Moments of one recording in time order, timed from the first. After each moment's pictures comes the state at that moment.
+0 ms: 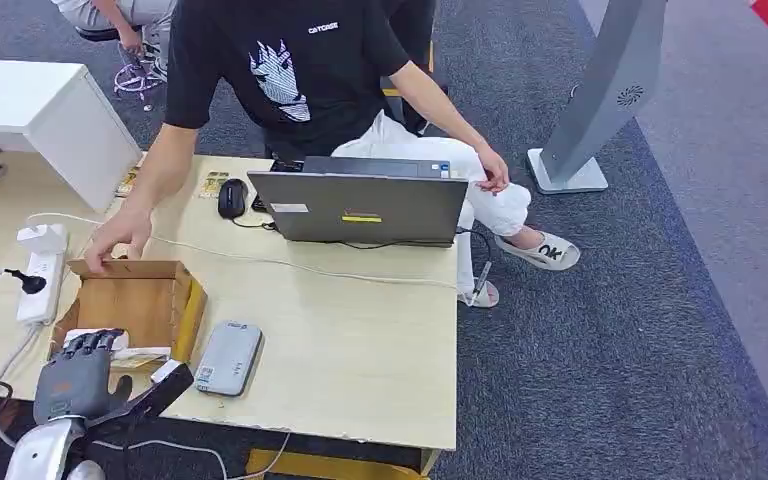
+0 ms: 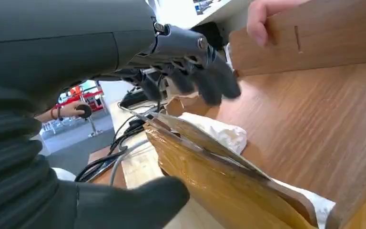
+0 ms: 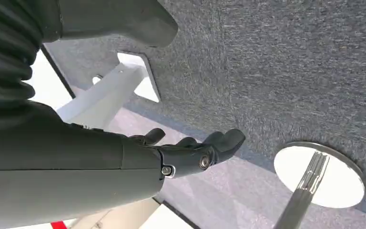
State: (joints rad) left arm 0.16 -0.07 0.51 -1.57 -1.57 0.13 -0.10; right arm 0.05 0.25 -1.02 -0.92 1.57 0.06 0.22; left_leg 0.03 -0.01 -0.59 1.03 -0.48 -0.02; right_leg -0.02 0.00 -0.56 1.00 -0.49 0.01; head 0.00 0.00
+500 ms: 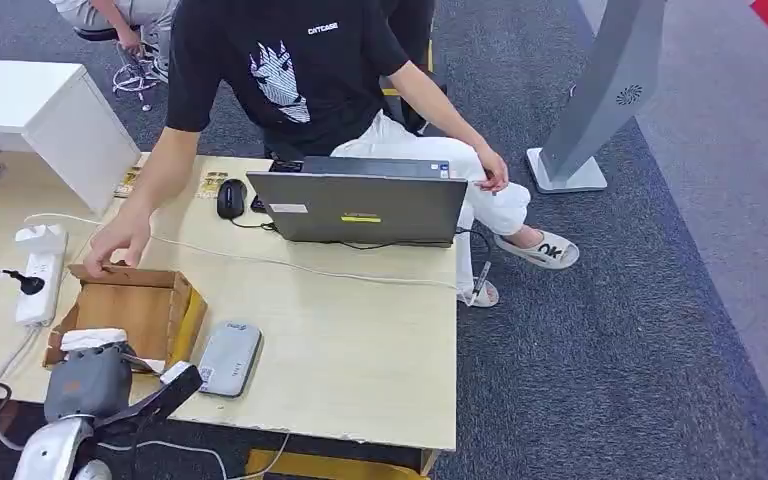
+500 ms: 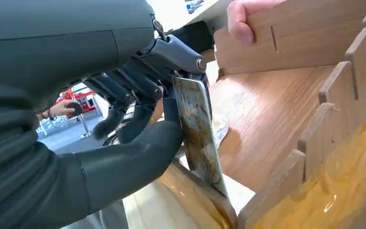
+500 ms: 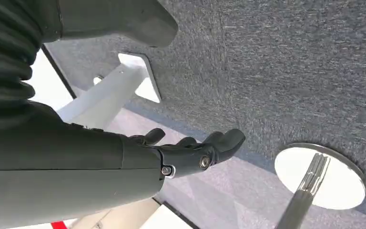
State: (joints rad) left arm 0.17 -0.07 0.48 -1.58 -1.57 0.10 -0.09; right arm 0.05 0.25 -1.02 -0.92 1.57 0.06 0.22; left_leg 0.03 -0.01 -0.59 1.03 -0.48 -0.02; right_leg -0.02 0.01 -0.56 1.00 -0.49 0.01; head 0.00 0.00
